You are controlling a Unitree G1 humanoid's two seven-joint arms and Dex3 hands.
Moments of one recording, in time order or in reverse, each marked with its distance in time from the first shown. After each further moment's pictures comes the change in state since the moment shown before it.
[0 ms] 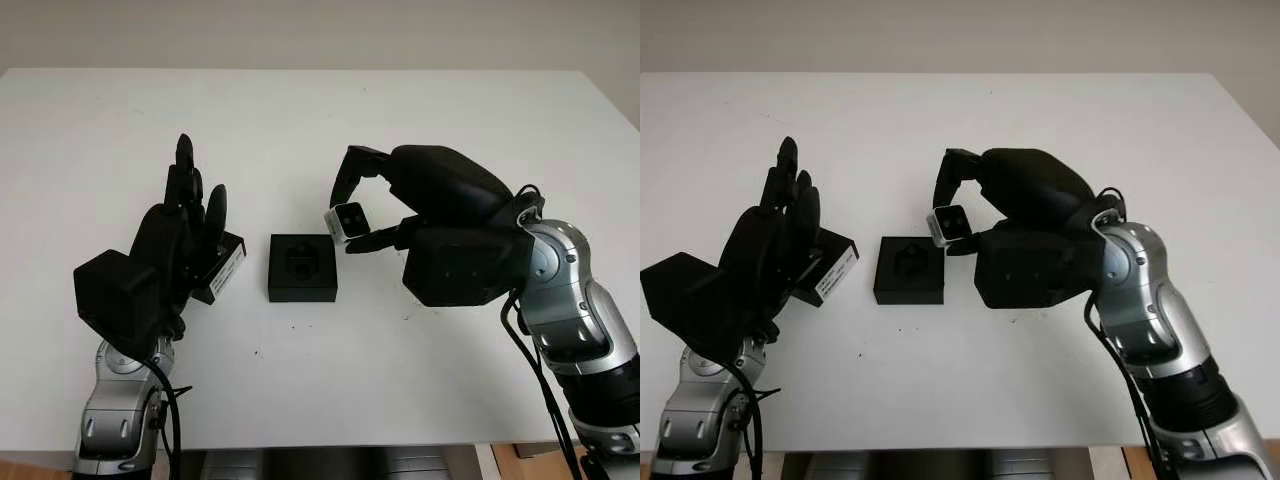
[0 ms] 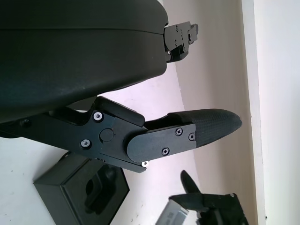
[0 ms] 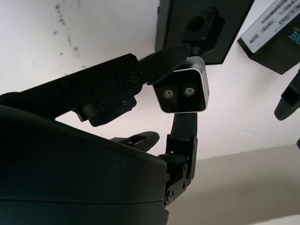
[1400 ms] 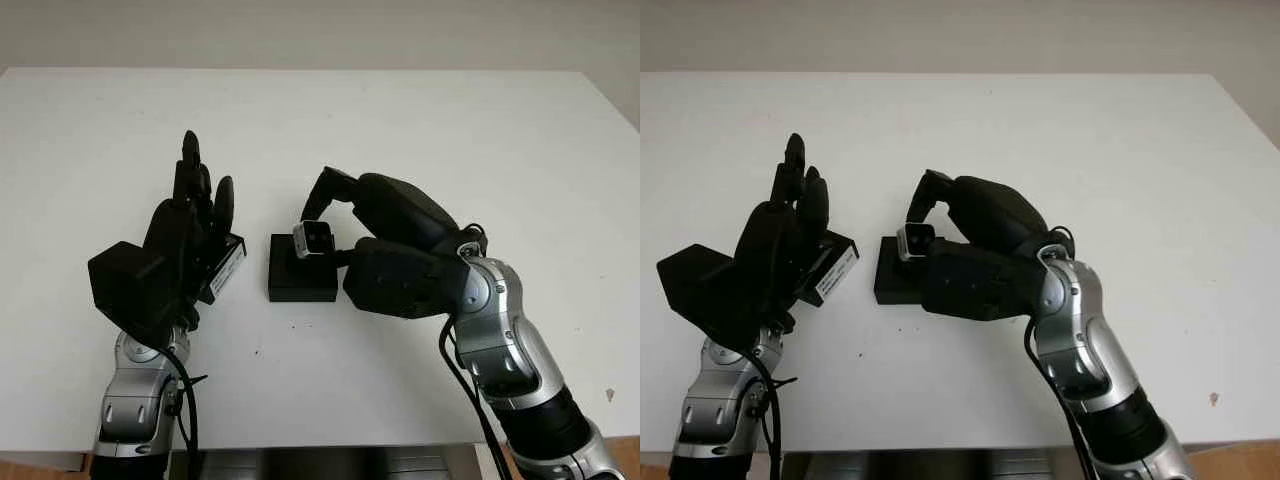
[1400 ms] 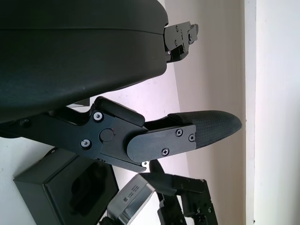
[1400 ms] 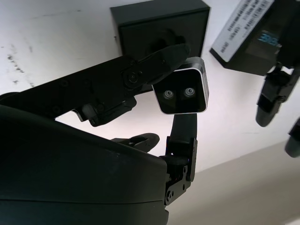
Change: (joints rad) left arm -0.045 -0.045 -0.010 0.079 -0.010 -0.039 0.031; right arm 0.077 0.228 0.096 -0.050 -0.144 0.189 -0.085
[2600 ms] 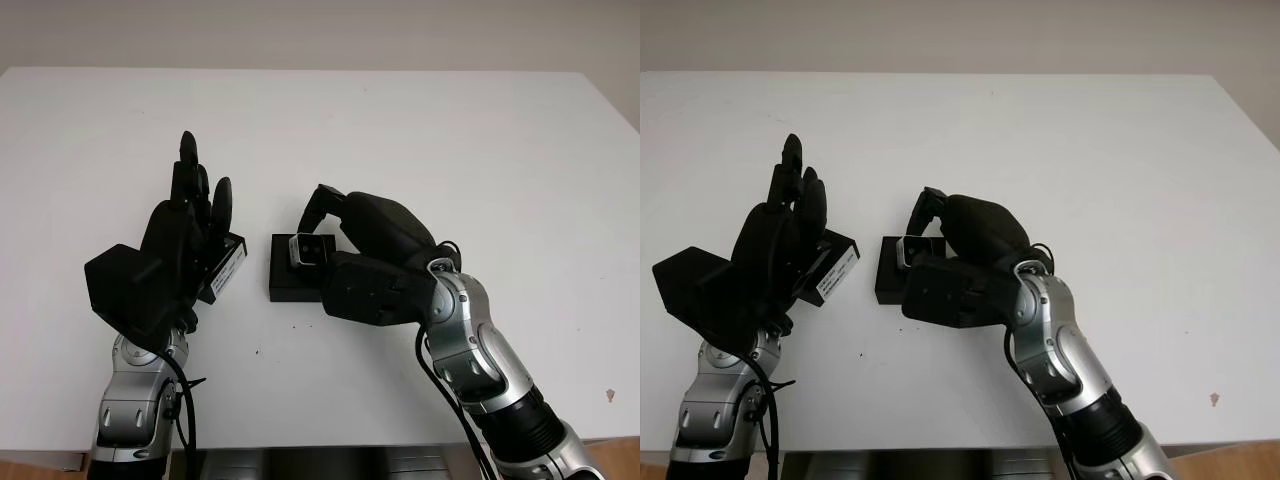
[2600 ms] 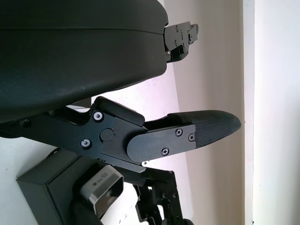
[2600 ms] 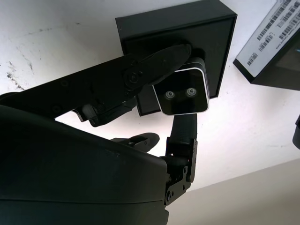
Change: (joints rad) left arm 0.014 0.001 0.001 -0.022 0.000 0.006 -0.004; right arm 0.022 0.019 0.076 0.124 -0.083 0.000 -0.103
